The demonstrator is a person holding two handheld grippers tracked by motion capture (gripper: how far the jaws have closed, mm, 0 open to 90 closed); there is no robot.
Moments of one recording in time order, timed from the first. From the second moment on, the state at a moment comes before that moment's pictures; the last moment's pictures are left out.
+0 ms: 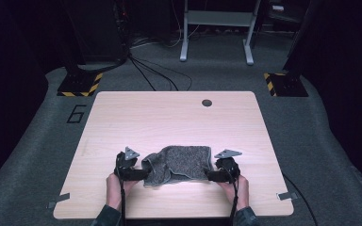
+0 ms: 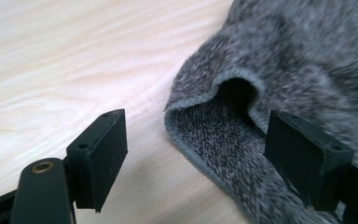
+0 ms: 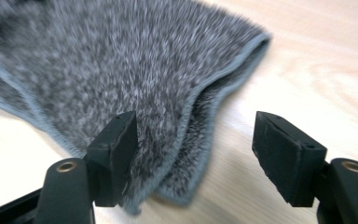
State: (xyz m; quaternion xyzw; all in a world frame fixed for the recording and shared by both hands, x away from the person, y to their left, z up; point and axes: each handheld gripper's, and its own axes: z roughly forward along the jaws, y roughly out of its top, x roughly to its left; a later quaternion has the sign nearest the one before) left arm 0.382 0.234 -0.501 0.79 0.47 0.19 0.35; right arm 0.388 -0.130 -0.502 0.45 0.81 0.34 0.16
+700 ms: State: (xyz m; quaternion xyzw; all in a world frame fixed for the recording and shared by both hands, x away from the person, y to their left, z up) left arm 0.335 0.191 -0.508 0.84 0.40 0.16 0.32; right arm 0.354 -0.115 -0.505 0.42 0.84 0.32 0.16
